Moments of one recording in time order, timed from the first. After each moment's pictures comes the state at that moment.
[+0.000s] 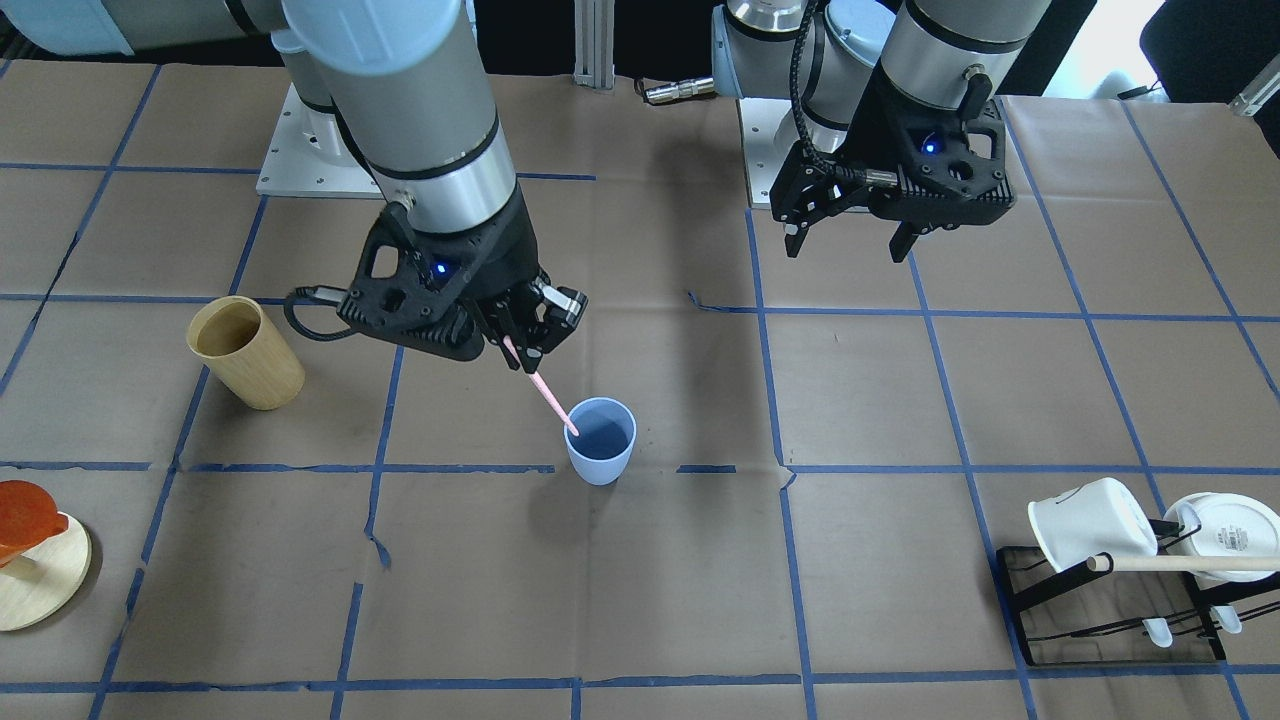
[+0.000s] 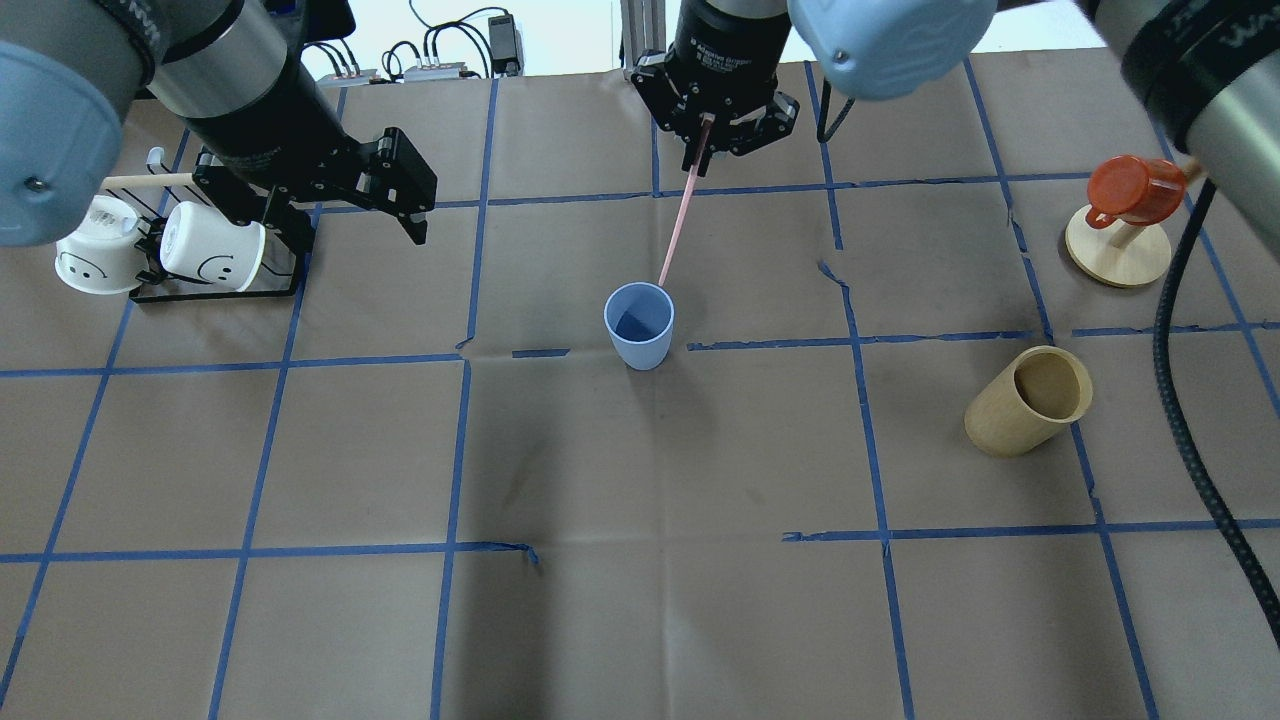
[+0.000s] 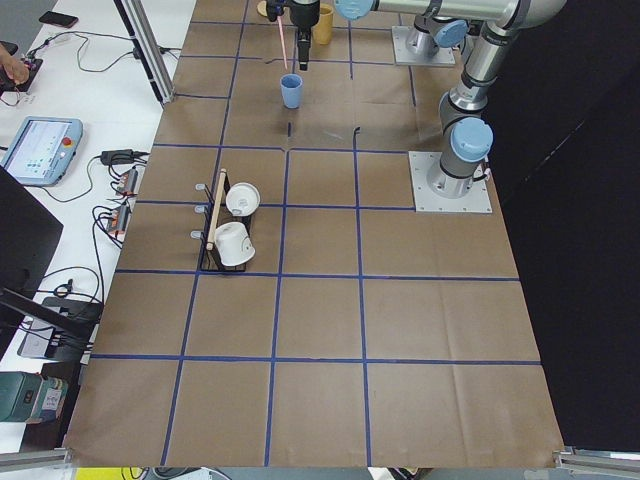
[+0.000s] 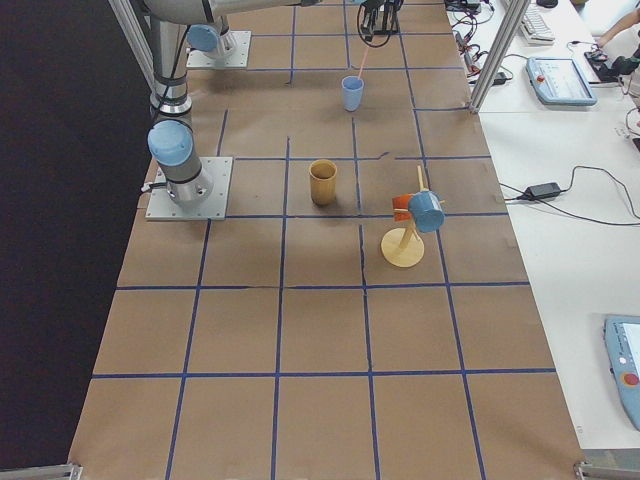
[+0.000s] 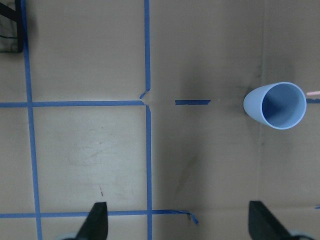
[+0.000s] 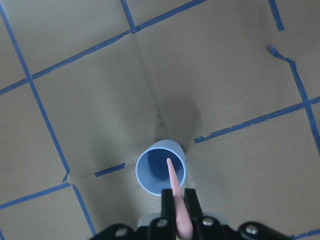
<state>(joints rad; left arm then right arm) -1.60 -1.56 -1.55 -1.57 1.53 -0.03 1.83 -1.28 1.34 -1.76 -1.44 0.63</state>
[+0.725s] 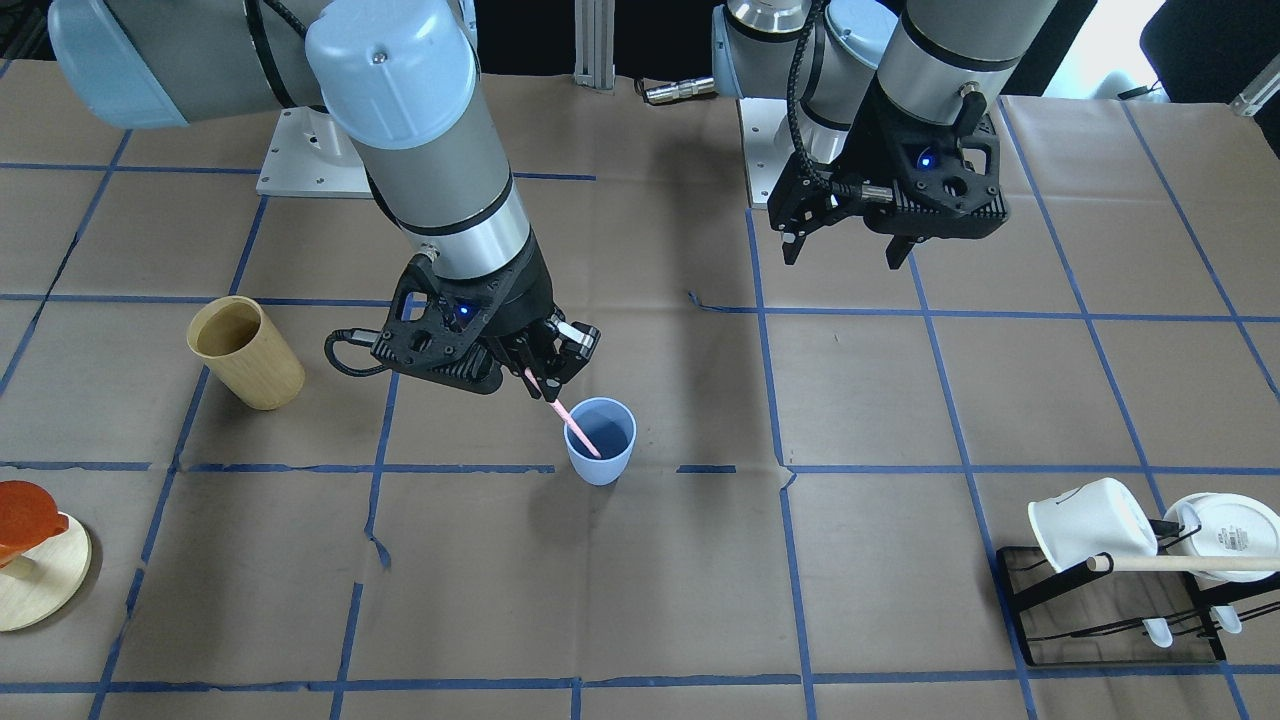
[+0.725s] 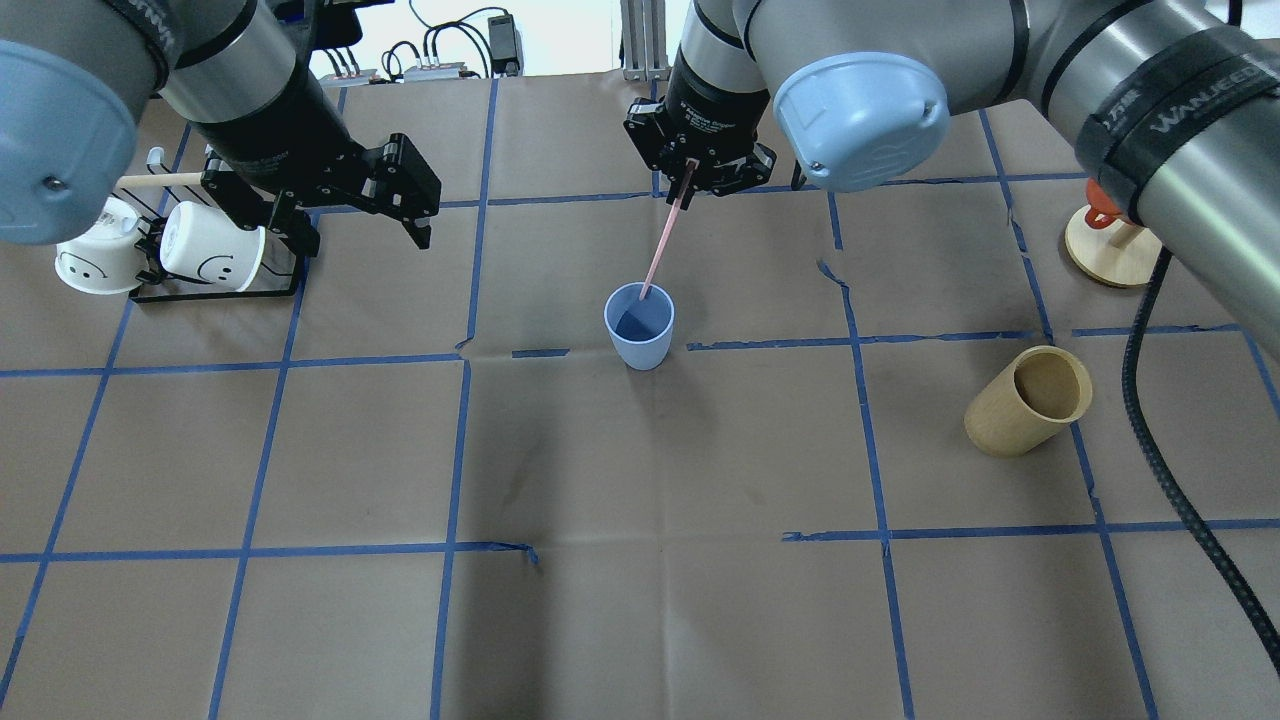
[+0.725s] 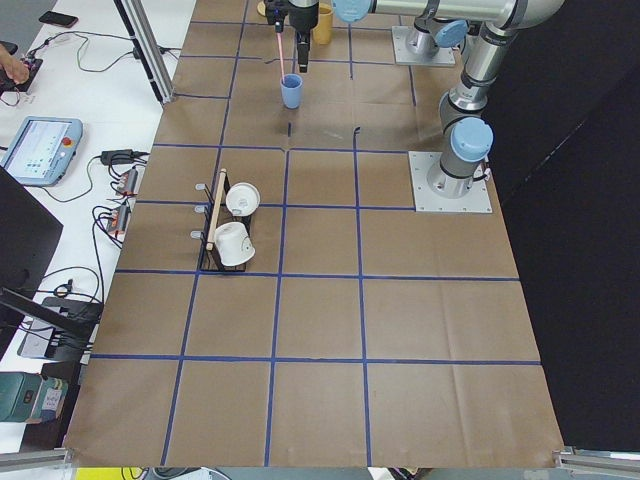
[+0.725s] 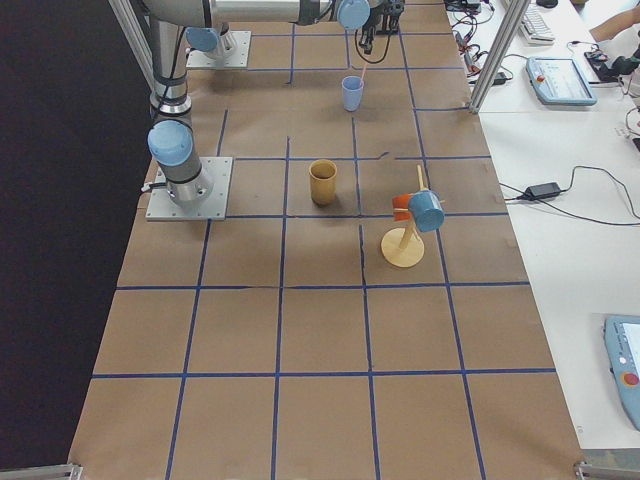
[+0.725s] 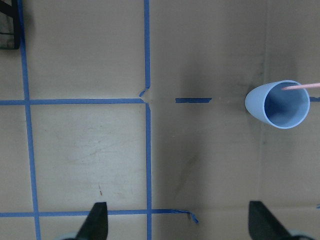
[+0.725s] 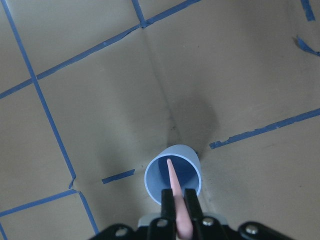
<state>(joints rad) -1.60 -1.57 -1.55 -1.57 1.53 -0.03 1.83 -1.28 1.43 -1.87 -1.40 0.65</state>
